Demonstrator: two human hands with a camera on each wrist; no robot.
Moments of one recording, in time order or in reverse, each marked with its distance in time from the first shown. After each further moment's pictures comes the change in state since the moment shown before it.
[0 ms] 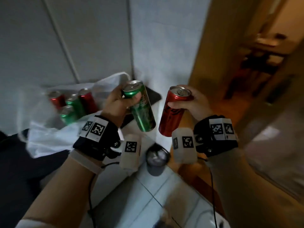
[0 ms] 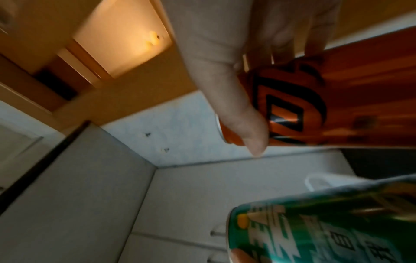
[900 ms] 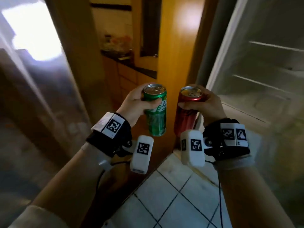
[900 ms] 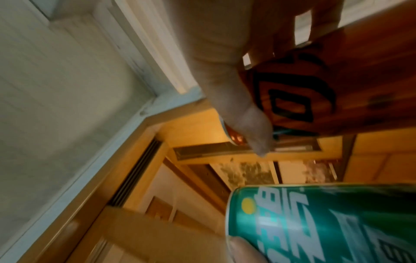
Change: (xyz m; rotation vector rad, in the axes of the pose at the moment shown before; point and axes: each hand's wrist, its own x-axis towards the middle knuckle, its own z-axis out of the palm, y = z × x) left_hand -0.382 -0.033 0.804 -0.167 -1.758 -0.170; right_hand -0.625 -0.054 -0.575 -0.153 1.685 0.015
